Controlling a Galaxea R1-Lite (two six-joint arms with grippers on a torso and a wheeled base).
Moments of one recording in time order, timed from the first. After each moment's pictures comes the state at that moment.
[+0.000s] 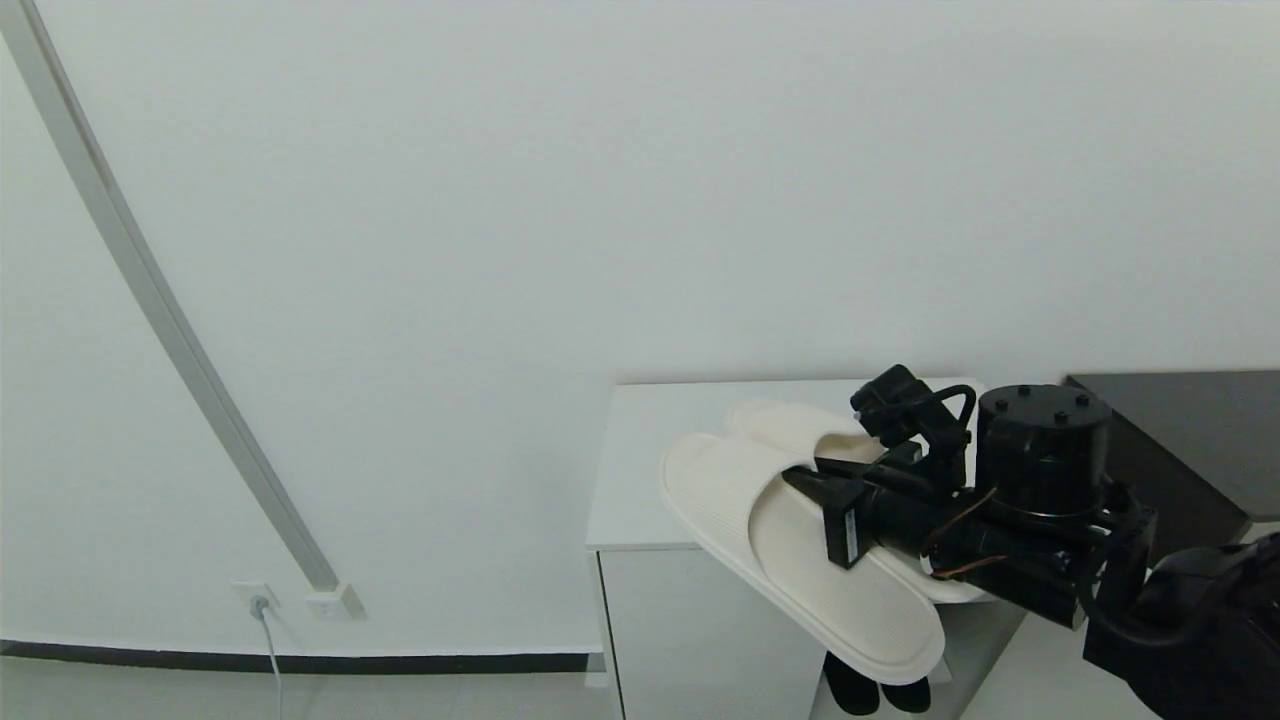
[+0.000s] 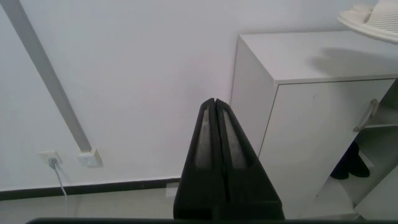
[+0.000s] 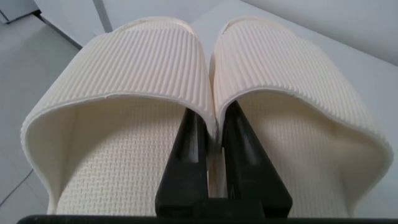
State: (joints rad) left arm 0.00 0.00 0.00 0.00 -0.02 0.01; right arm 0.65 1.79 -0.67 -0.94 0.05 -0.05
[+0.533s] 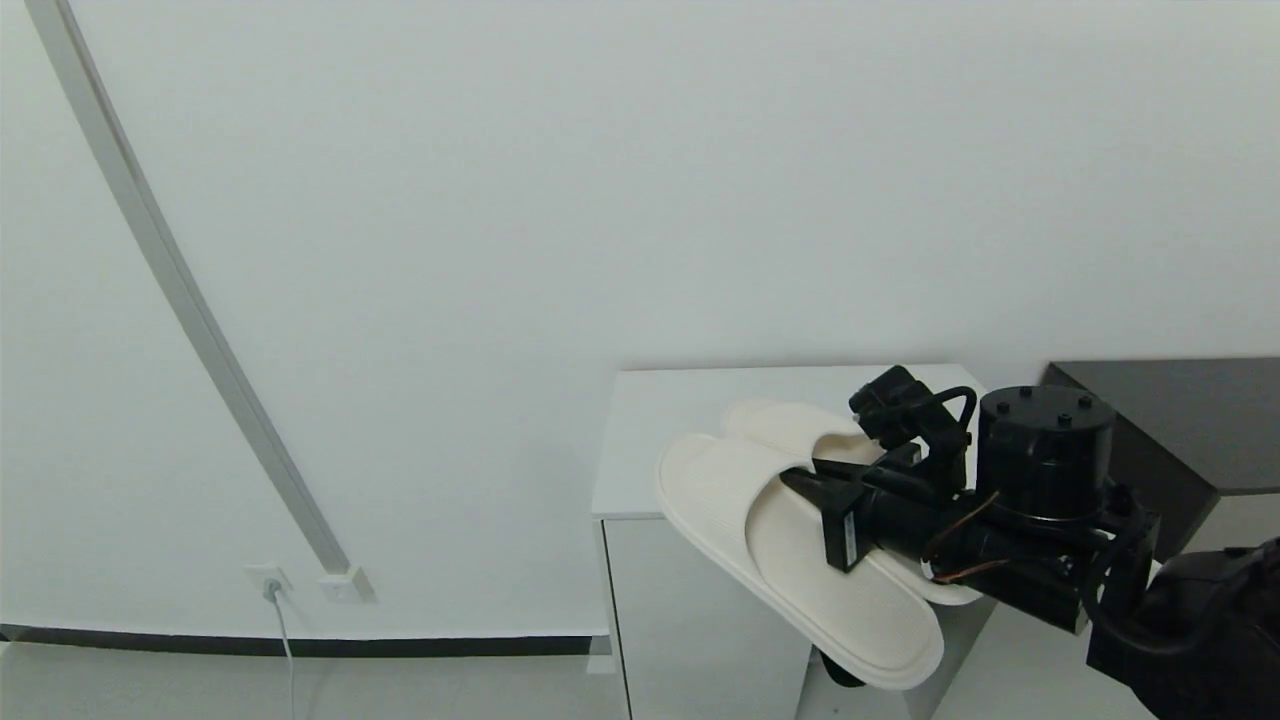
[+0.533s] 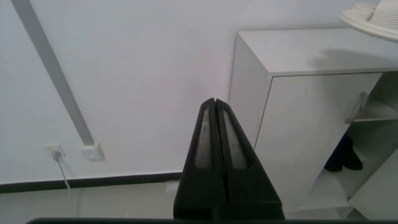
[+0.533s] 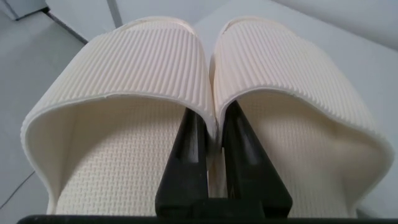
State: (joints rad) left arm 0.00 0.00 0.00 0.00 -0.02 0.00; right arm 0.65 1.79 -0.66 -0.94 0.05 -0.05
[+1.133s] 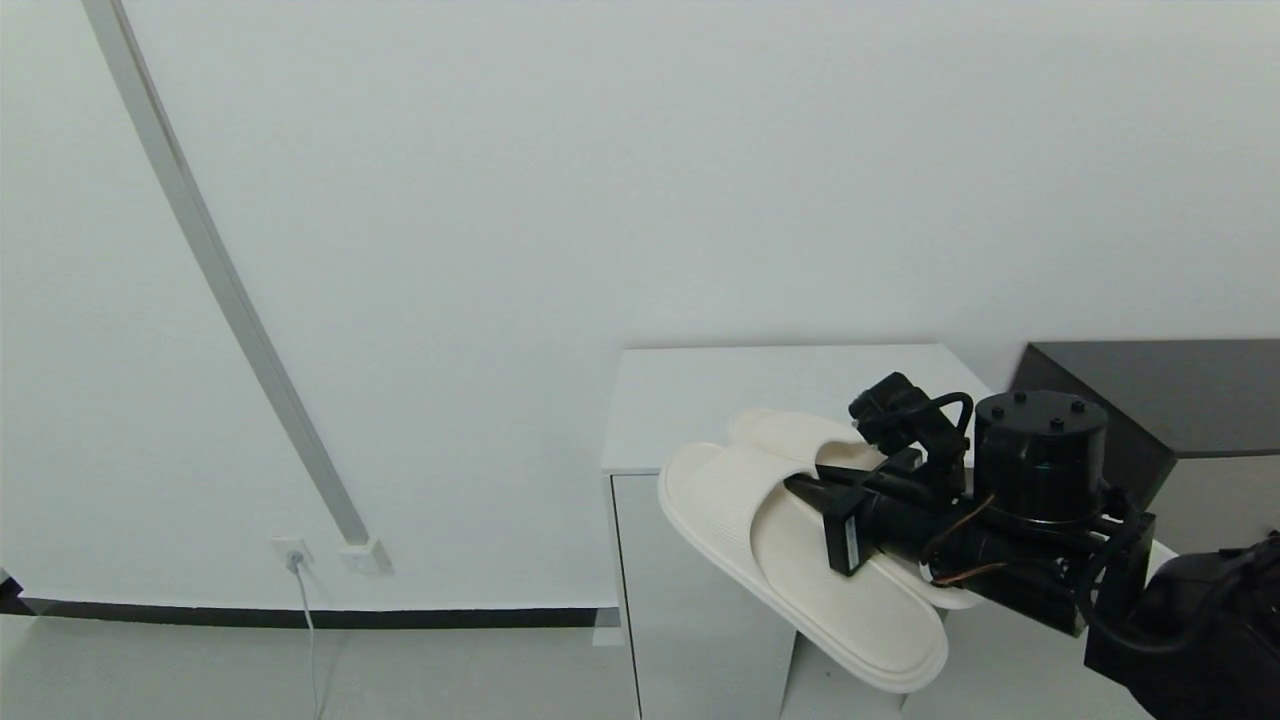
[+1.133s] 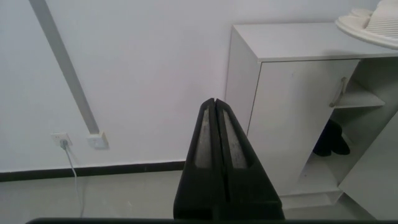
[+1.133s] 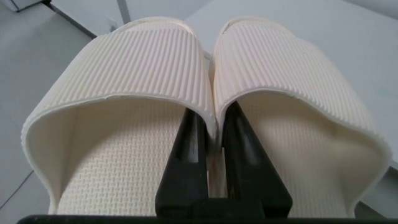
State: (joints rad) left arm 0.00 0.00 0.00 0.00 -0.02 0.01; right arm 0.65 1.79 -0.65 -0.94 0.04 -0.05
